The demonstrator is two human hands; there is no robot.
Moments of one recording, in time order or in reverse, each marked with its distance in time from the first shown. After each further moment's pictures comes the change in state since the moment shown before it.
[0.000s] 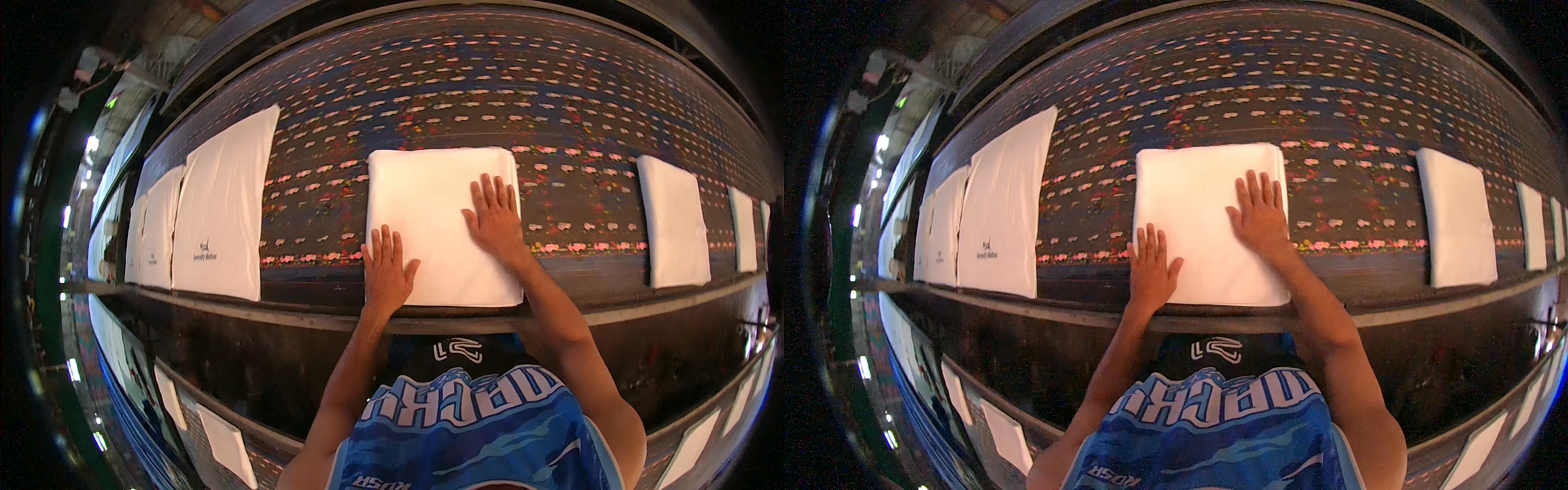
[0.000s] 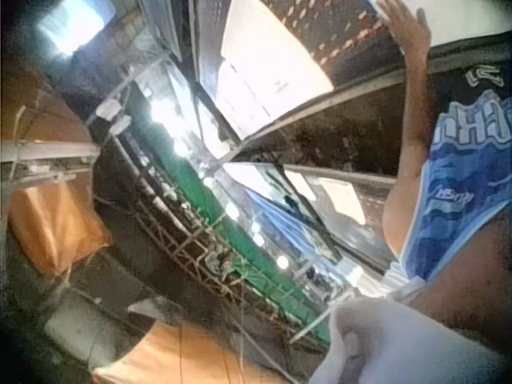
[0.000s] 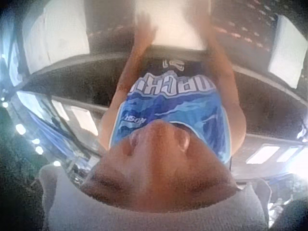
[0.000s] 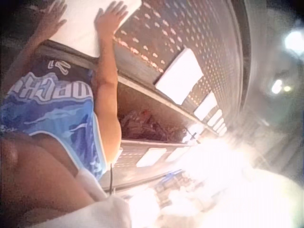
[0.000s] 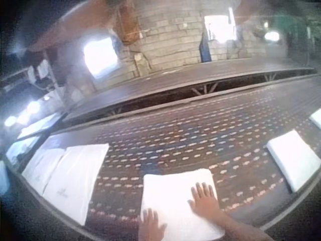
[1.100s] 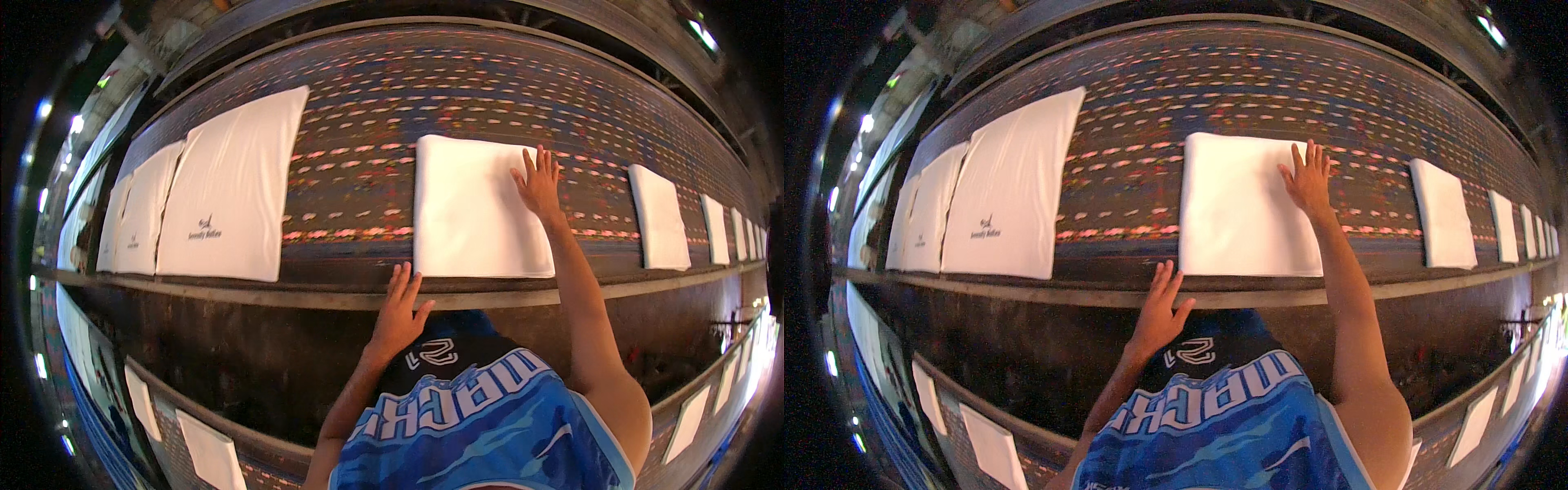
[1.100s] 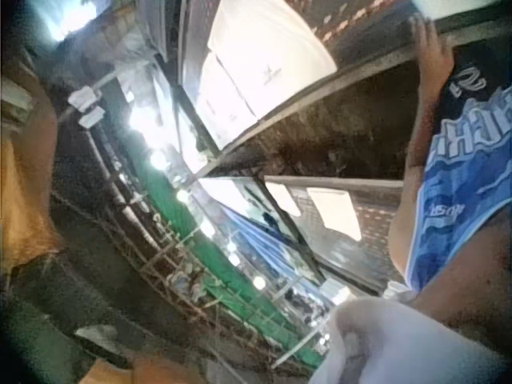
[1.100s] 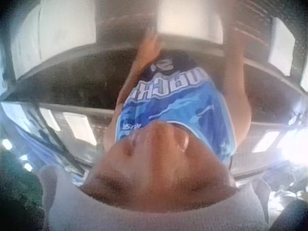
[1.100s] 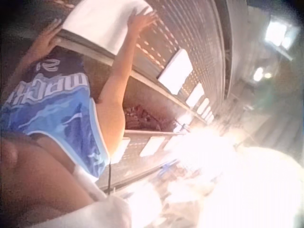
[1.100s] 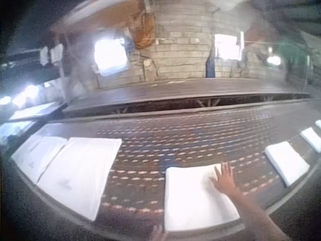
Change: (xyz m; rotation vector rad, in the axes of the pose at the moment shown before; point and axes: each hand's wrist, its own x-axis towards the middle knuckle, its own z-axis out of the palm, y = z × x) left_hand -0.157 -0.081 -0.072 -0.586 -0.143 0.005; right_hand 0.044 -0.006 -0.016 -0.226 0.113 0.170
